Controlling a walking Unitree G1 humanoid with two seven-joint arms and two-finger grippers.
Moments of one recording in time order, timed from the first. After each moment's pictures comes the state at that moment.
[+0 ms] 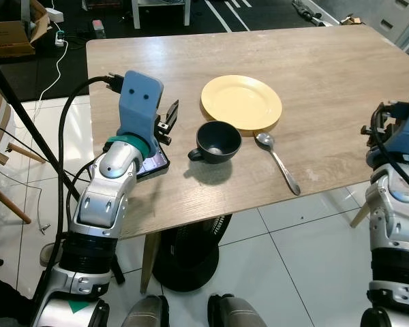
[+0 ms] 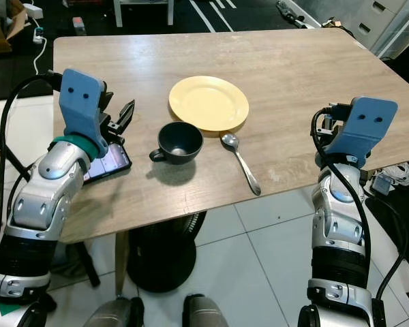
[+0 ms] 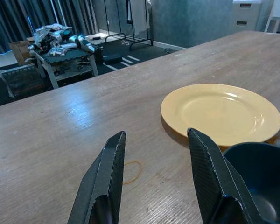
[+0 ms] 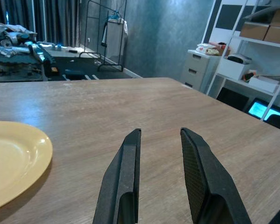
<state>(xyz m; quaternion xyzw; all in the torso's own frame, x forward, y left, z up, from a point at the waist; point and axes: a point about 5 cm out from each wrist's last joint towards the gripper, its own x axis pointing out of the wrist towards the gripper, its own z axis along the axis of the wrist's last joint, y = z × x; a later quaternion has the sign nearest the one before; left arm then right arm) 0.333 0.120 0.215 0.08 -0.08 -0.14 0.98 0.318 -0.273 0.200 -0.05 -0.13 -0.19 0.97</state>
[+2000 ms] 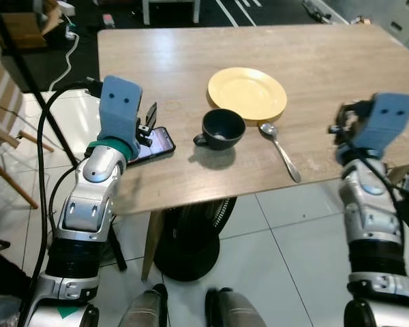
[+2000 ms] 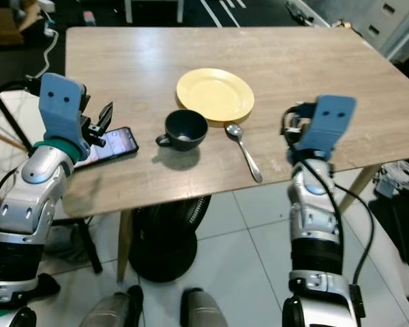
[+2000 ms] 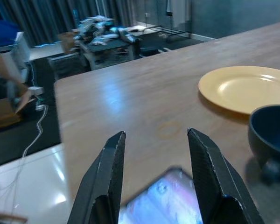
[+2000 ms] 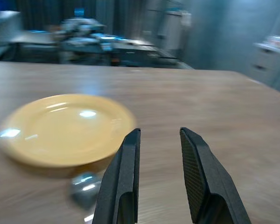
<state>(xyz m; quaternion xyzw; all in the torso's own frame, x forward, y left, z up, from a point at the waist) 0.329 0.147 0.209 0.09 -0.07 -0.08 0.99 0.339 -0.225 0.185 -0.03 -0.10 -0.07 0.99</state>
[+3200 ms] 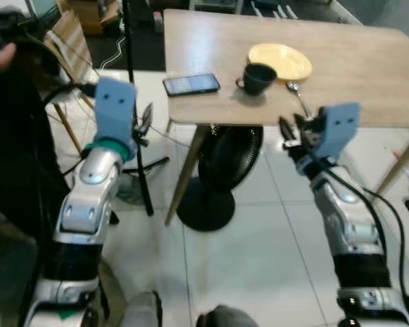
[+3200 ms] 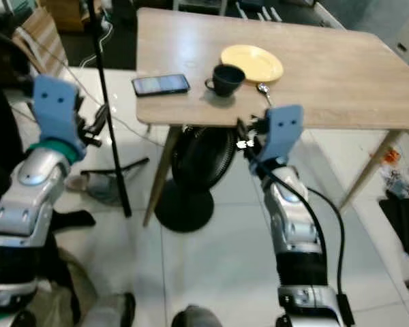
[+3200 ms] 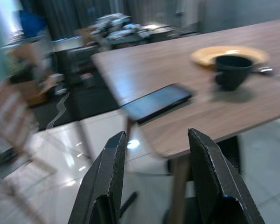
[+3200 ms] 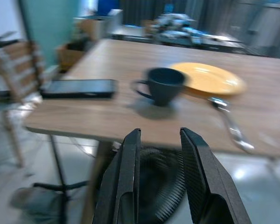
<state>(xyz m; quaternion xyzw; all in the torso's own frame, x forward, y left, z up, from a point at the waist) 0.328 0.148 0.211 0.09 -0.07 -0.08 0.99 0.330 -0.184 0.175 0.00 -0.08 0.09 0.99</state>
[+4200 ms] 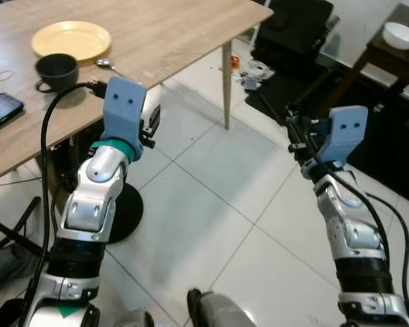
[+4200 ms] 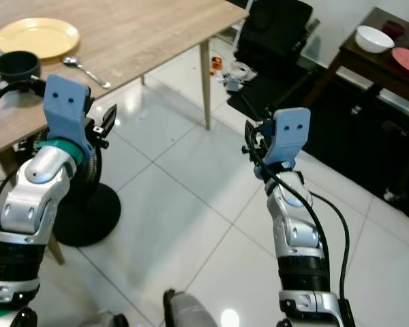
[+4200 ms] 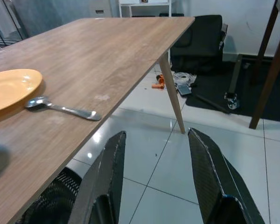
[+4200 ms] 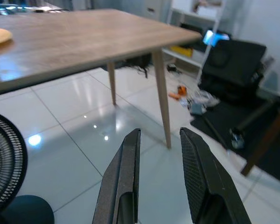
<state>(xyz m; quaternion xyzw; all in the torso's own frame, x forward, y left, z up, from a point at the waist) 0.330 0.148 0.204 0.09 -0.06 -0.08 0.99 0.326 -0.186 0.169 0.00 -0.07 0.06 1.00</state>
